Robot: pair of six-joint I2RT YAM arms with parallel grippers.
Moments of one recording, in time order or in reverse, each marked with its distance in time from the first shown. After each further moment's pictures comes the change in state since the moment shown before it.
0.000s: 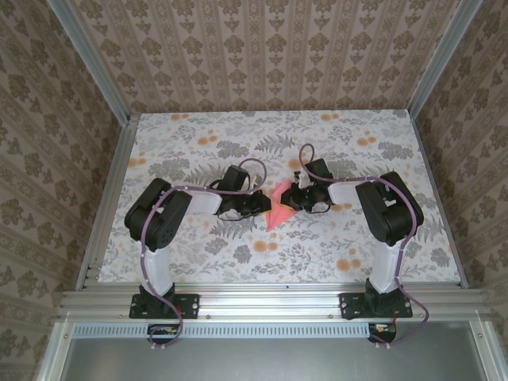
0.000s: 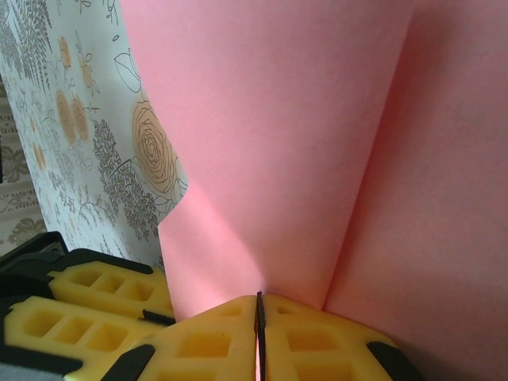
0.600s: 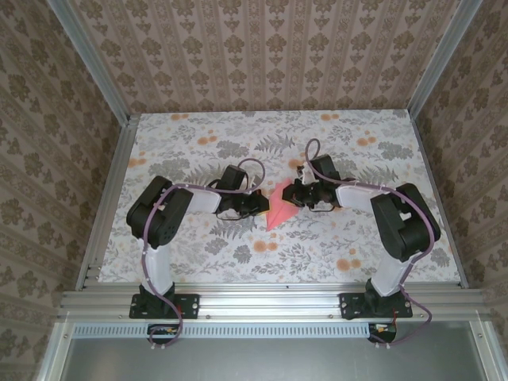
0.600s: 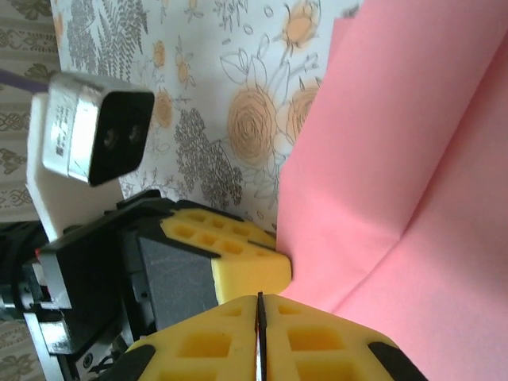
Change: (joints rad) left arm 0.019 0.028 0.006 0.004 0.035 0.004; right arm 0.011 -0.172 -0.060 -0.016 -0.004 0.021
